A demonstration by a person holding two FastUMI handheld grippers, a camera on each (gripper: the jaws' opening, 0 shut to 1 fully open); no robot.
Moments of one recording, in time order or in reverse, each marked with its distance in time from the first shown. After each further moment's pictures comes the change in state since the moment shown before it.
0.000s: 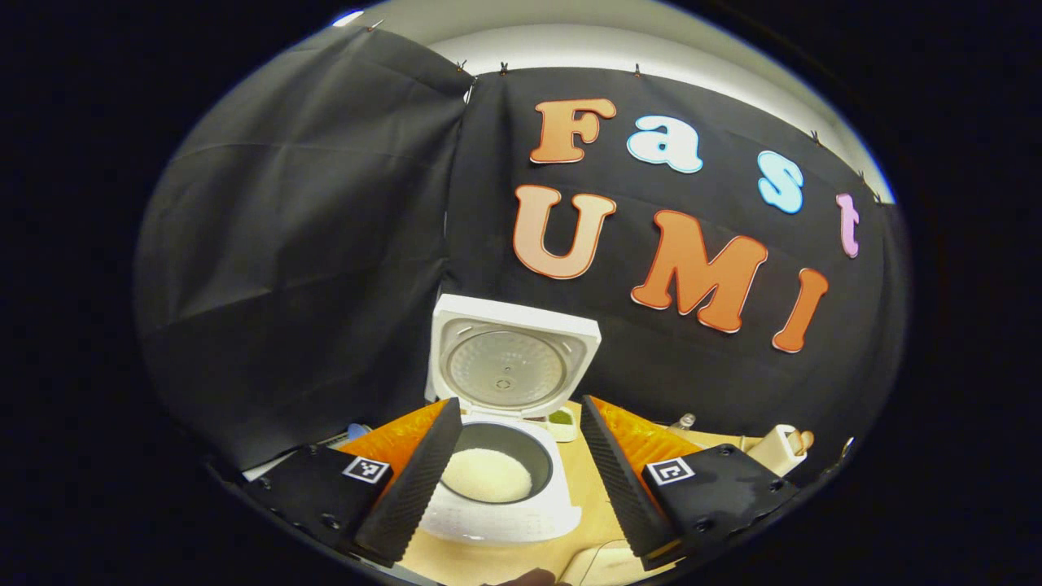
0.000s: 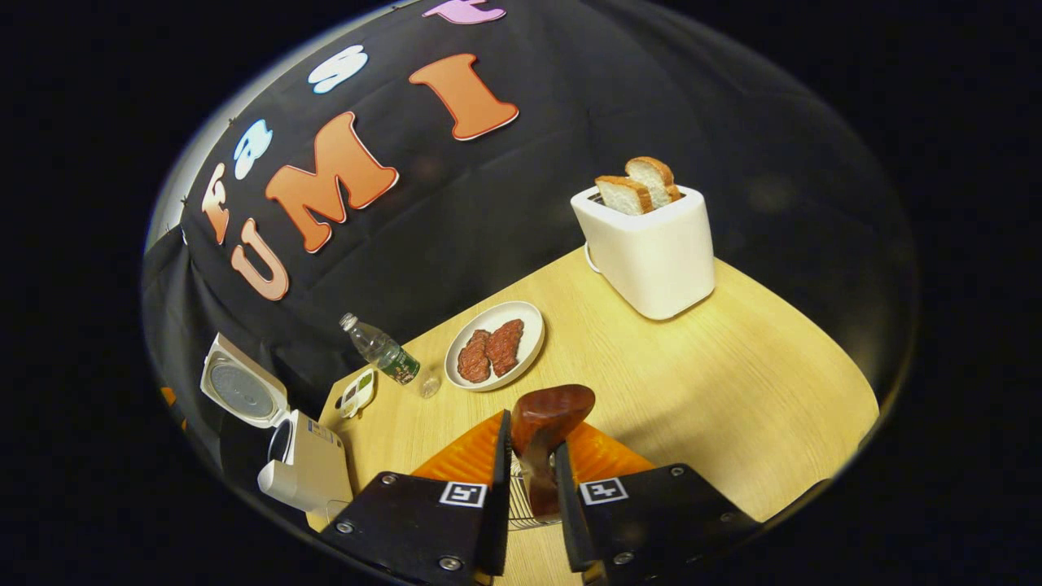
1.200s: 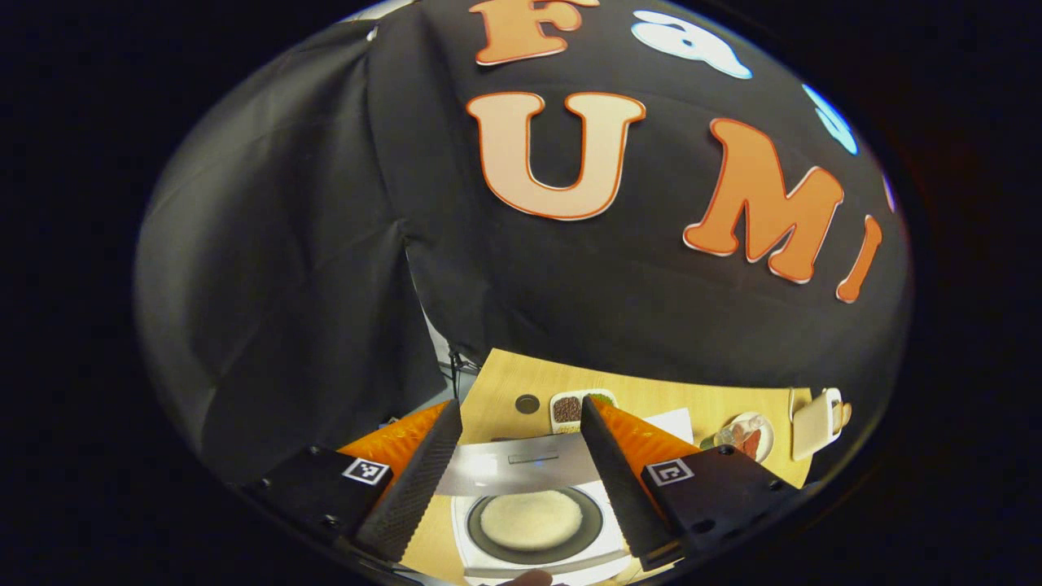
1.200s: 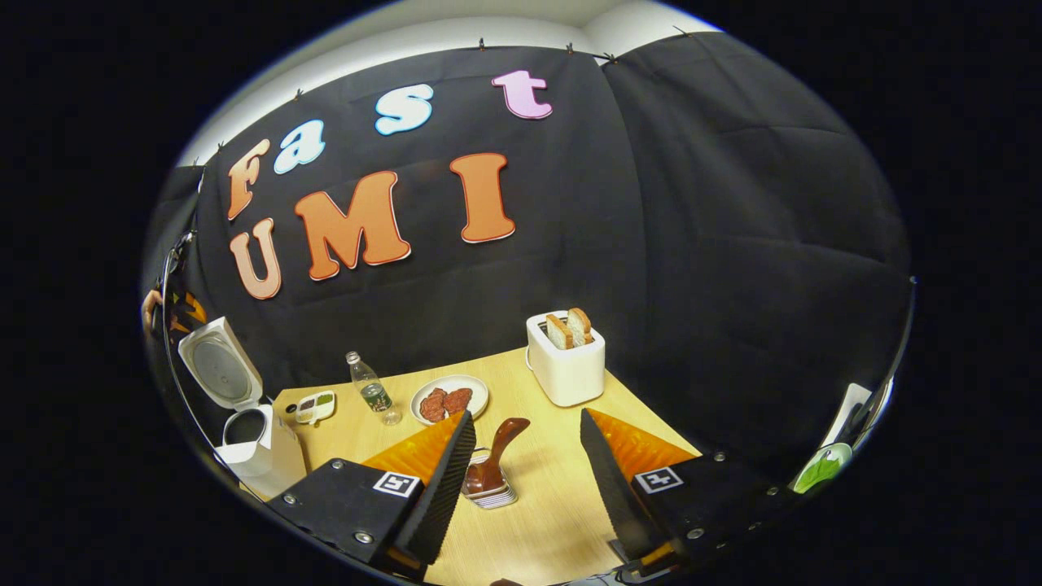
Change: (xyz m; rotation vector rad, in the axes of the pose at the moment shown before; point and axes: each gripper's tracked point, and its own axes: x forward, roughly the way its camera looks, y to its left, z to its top) left arm 0.228 0.044 0.066 0.337 0.413 0.168; right arm -0.196 0.019 0.065 -0.259 -0.327 -0.231
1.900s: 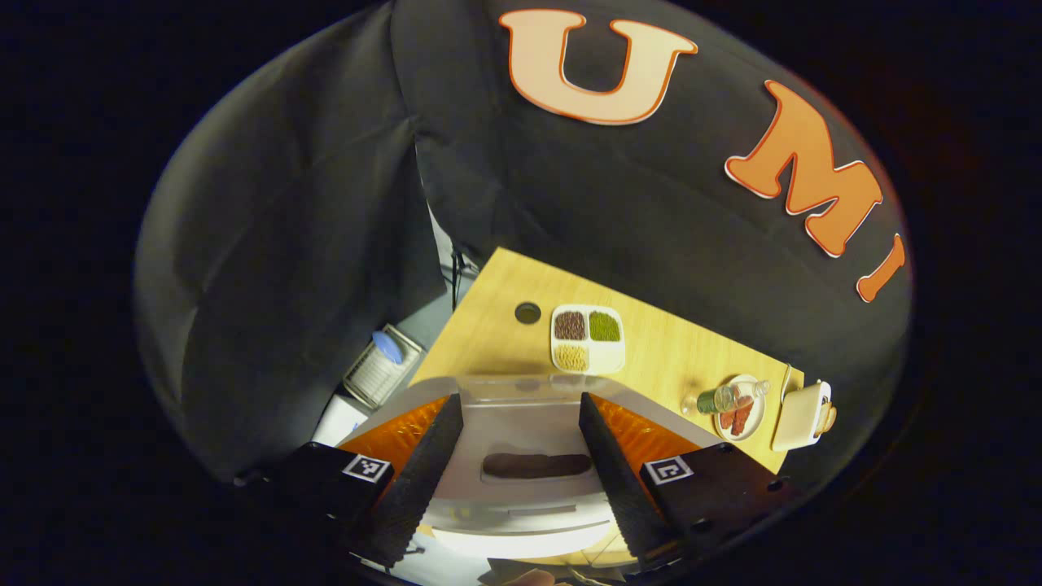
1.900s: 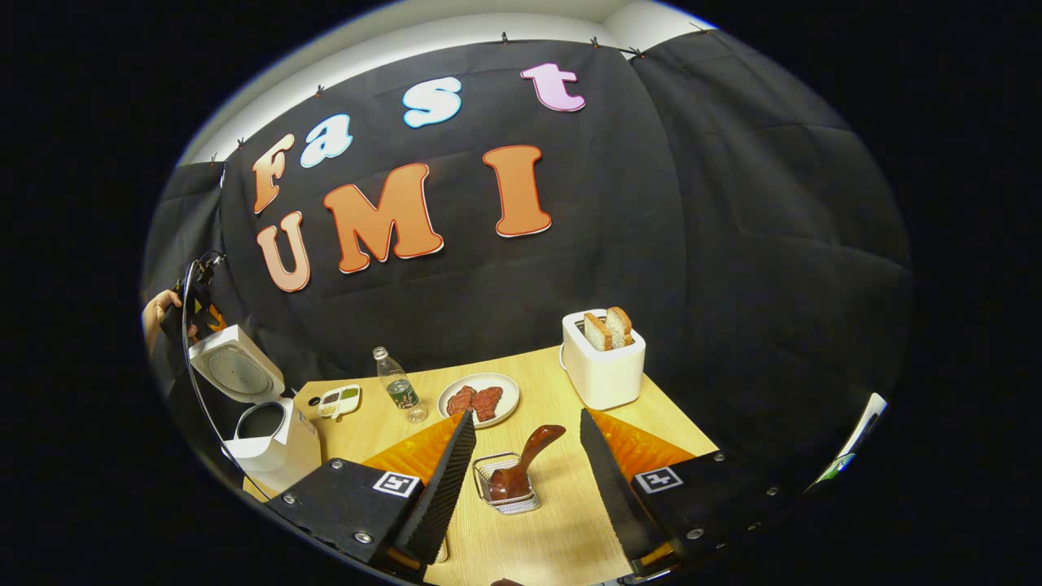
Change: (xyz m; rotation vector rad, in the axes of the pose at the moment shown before) left arm 0.005 -0.020 -0.109 -0.187 0.387 -0.010; right arm 0.028 0.033 -0.005 -0.012 0.019 0.144
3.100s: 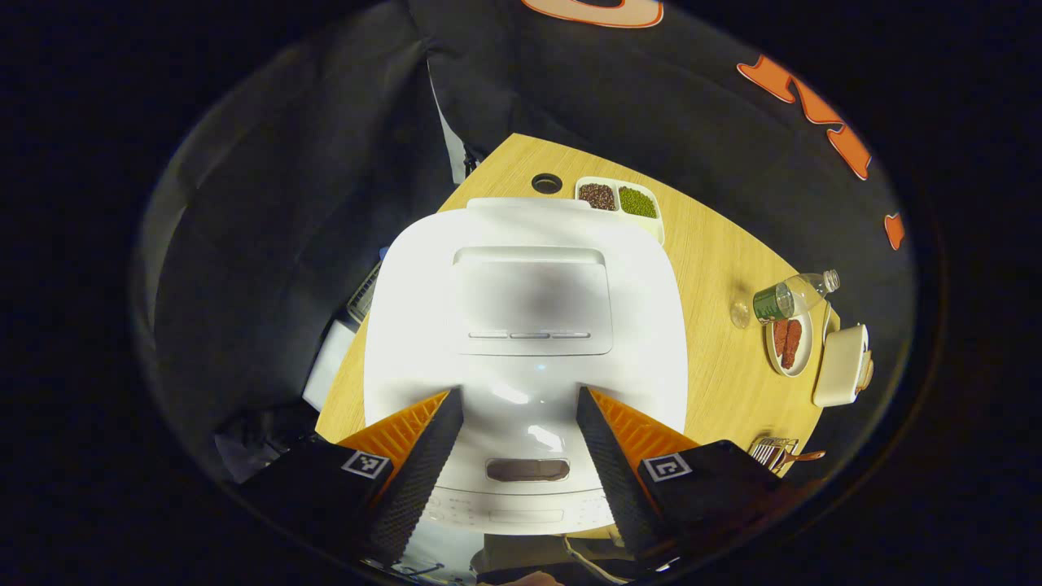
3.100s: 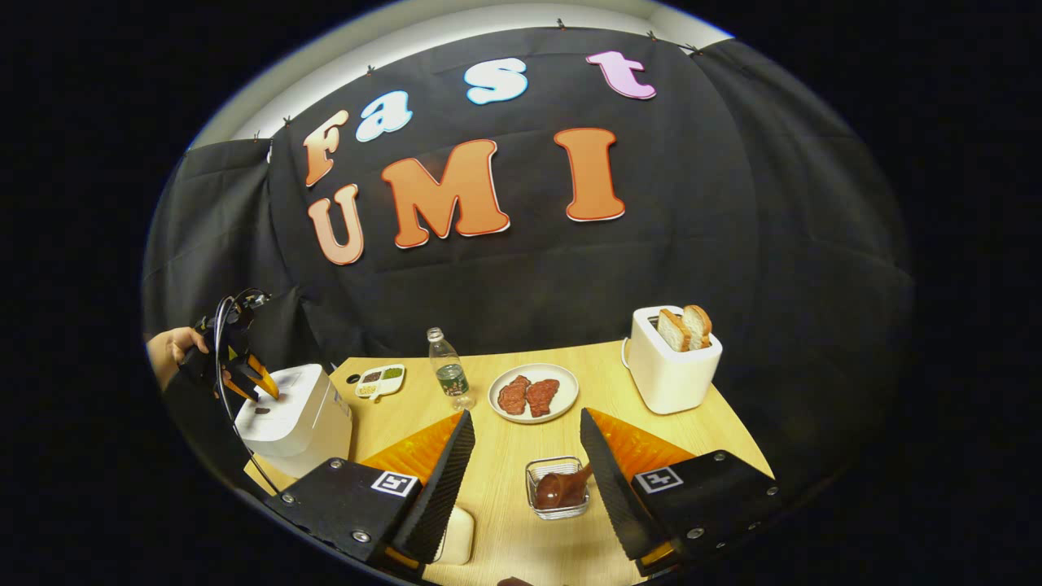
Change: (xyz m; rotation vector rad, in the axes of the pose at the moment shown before) left arm 0.065 -0.006 -0.158 0.021 0.116 0.048; right arm 0.031 0.071 -0.007 -0.100 0.019 0.192
